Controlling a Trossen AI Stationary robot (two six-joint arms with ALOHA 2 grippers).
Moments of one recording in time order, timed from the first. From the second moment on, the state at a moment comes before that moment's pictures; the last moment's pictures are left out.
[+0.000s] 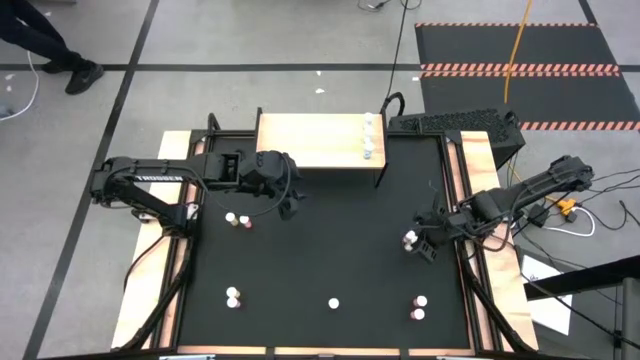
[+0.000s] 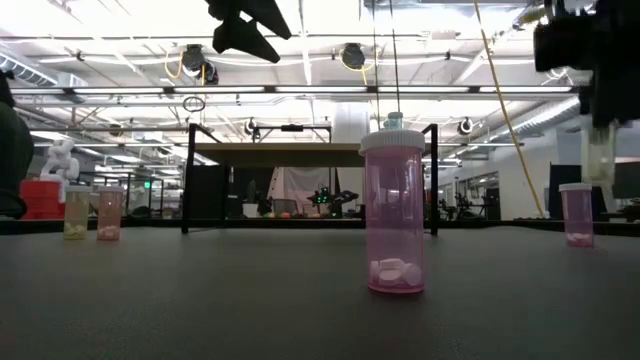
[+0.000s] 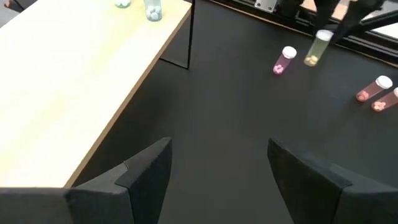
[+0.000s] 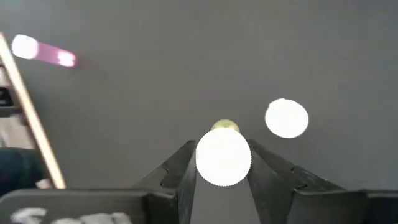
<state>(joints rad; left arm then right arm) 0.05 1.37 1.30 -0.62 -0.15 -0.30 0.38 0.85 0.66 -0.88 0.07 1.02</state>
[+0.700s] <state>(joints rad) 0.06 1.37 1.30 -0.57 -0.16 -0.48 0.18 1.31 1.27 -1.04 -0.03 0.45</state>
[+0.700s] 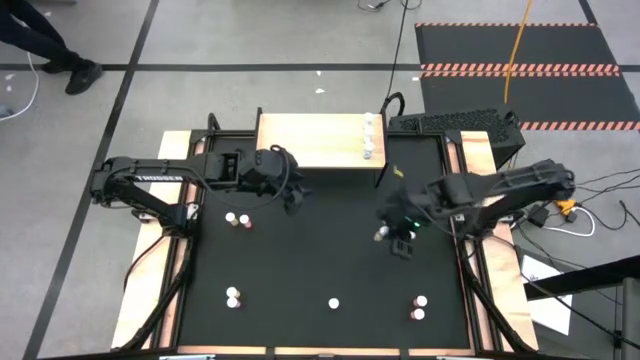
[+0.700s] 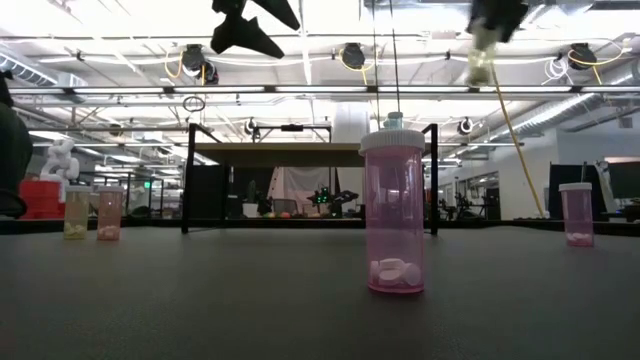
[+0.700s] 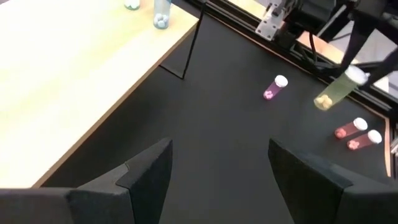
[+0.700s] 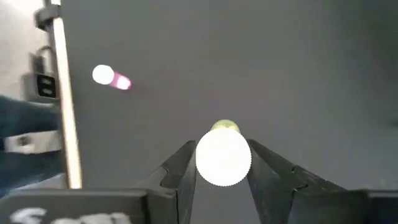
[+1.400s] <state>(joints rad) 0.19 1.33 1.30 -0.71 -0.16 -0.27 -0.29 1.91 2.06 -1.14 0.00 0.02</state>
